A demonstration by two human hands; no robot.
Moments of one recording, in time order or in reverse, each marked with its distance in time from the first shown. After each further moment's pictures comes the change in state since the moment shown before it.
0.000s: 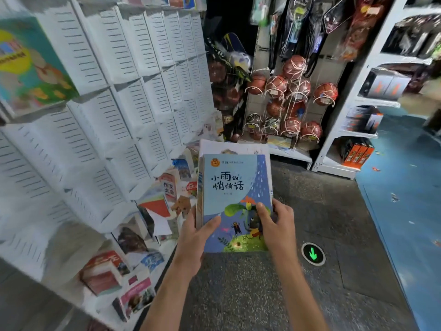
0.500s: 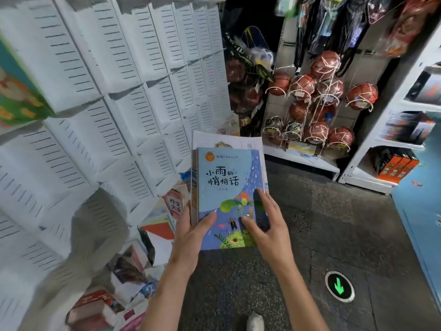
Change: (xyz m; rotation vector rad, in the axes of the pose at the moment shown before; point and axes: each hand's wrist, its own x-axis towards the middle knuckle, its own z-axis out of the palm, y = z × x) left_hand 0.192 0.008 -0.012 0.097 0.153 0.097; right_hand 0.180 0.018 0.088 0.023 -0.245 -0.287
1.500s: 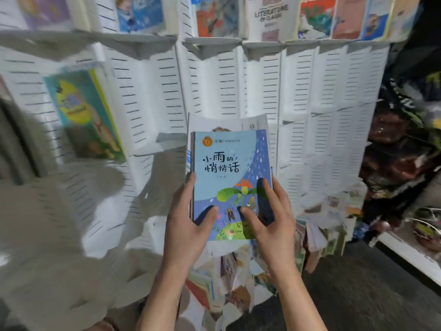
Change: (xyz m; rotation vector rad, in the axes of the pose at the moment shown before) left_hand 0.249 0.089 -0.043 0.619 0.815 0.394; right_hand 0.347 -0.037 0.164 0.323 -0.344 -0.434
